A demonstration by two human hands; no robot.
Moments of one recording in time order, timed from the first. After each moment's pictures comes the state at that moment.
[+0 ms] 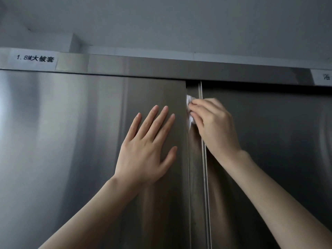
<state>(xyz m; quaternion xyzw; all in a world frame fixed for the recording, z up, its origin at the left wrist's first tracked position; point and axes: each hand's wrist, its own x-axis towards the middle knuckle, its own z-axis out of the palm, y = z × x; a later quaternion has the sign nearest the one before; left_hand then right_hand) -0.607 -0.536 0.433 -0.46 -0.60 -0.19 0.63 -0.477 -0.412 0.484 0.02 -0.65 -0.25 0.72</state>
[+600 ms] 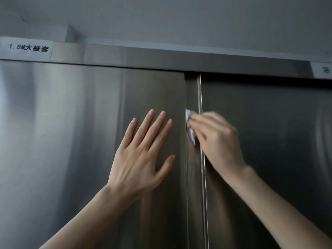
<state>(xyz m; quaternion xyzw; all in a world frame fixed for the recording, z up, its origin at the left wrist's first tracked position) -0.611 -0.541 0.406 -0.47 -0.60 -0.17 0.63 -0.474 -0.399 0.446 0.06 -0.63 -0.27 0.72</state>
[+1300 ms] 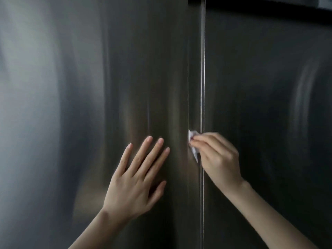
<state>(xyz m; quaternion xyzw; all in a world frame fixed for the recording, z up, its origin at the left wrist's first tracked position) -0.630 -0.564 0.220 -0.53 -0.59 -0.11 0.60 -0.463 -0.417 0.264 0.00 -0.72 -0.24 0.66</state>
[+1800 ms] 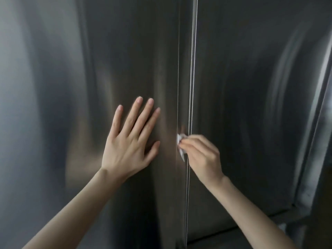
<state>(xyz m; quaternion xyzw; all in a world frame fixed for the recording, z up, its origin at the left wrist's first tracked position) -0.623 -0.557 0.212 -0.51 -0.61 -0.14 0.59 -0.461 -0.427 0.179 -0.01 -0.75 -0.16 0.64</state>
